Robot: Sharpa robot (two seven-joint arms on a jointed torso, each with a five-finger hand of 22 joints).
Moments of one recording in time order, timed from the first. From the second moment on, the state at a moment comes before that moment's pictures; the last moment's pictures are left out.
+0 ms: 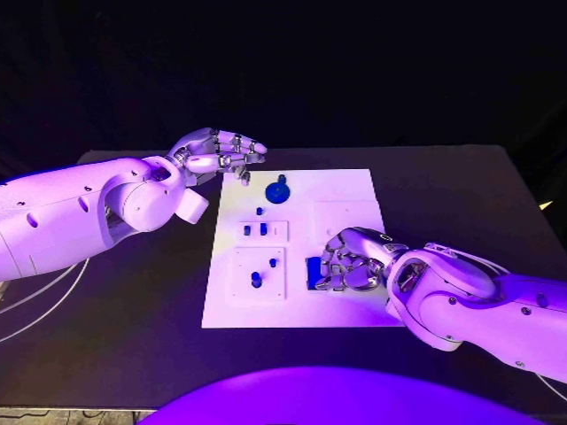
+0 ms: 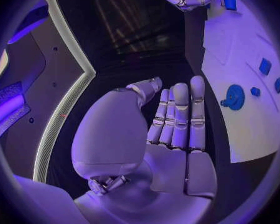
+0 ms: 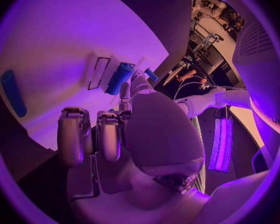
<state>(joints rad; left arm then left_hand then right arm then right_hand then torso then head) 1.19 -0.91 -0.01 1.45 -0.23 -0.03 0.27 1.40 -0.20 0.57 0.08 0.10 0.87 0.18 0.23 0.43 0.87 0.12 0.53 0.24 1.06 0.05 1.12 0.60 0.18 0.95 0.14 0.86 0.77 1.10 -0.84 -0.20 1.84 -1.41 -0.39 -0.38 1.45 -0.10 0.01 0.29 0.05 1.02 0.03 0.58 0.54 1.46 -0.04 1.50 1.31 1.46 -0.10 1.55 1.31 0.04 1.47 0.02 1.43 1.31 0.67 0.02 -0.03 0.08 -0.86</state>
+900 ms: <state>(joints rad) 1.19 -0.91 -0.01 1.44 -0.23 -0.03 0.27 1.40 -0.20 0.57 0.08 0.10 0.87 0.18 0.23 0.43 0.87 0.12 0.53 0.24 1.06 0.05 1.12 0.60 0.18 0.95 0.14 0.86 0.77 1.10 -0.88 -0.20 1.85 -1.40 -0.44 -0.30 1.46 -0.11 0.05 0.29 0.05 0.97 0.05 0.56 0.53 1.47 -0.02 1.47 1.31 1.47 -0.09 1.54 1.31 0.04 1.47 0.02 1.39 1.31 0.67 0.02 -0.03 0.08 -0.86</state>
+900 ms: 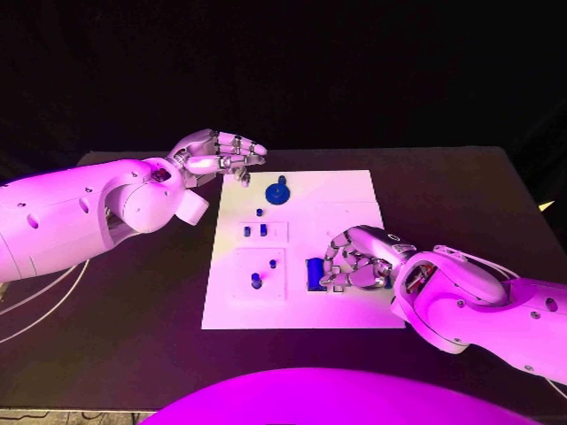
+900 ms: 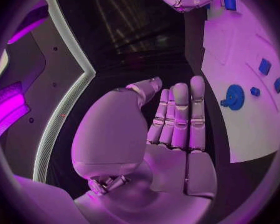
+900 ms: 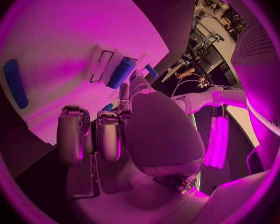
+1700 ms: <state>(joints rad) 1.19 -0.92 -0.01 1.46 -0.23 -0.03 0.27 1.40 -0.20 0.57 0.08 0.10 0.87 0.18 0.23 0.43 0.87 0.12 0.53 0.24 1.06 0.05 1.12 0.60 0.18 0.95 0.14 0.86 0.77 1.13 -1.17 -0.20 1.89 -1.26 -0.44 -0.24 1.39 -0.11 0.04 0.29 0.07 0.91 0.10 0.43 0.47 1.47 0.02 1.44 1.31 1.47 -0.05 1.53 1.31 0.04 1.47 0.05 1.37 1.31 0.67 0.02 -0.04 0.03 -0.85</state>
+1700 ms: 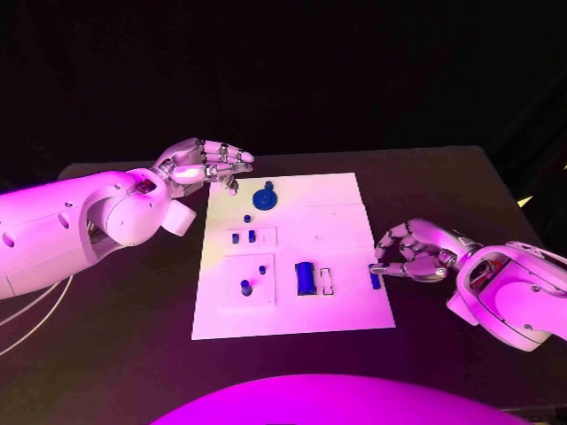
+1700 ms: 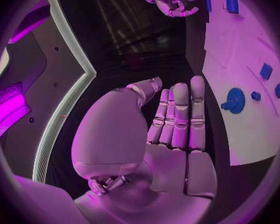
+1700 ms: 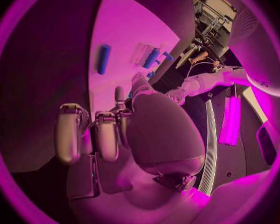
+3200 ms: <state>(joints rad) 1.19 -0.94 -0.02 1.47 -0.22 -0.02 0.27 1.40 -0.20 0.57 0.08 0.10 0.87 0.18 0.23 0.43 0.87 0.12 0.53 0.24 1.06 0.05 1.12 0.60 0.18 0.95 0.14 0.86 0.77 1.04 -1.05 -0.20 1.84 -1.53 -0.49 -0.45 1.38 -0.11 0.05 0.28 0.09 0.98 0.07 0.44 0.46 1.46 0.01 1.44 1.31 1.46 -0.06 1.53 1.31 0.04 1.47 0.05 1.38 1.31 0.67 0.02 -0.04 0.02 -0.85</state>
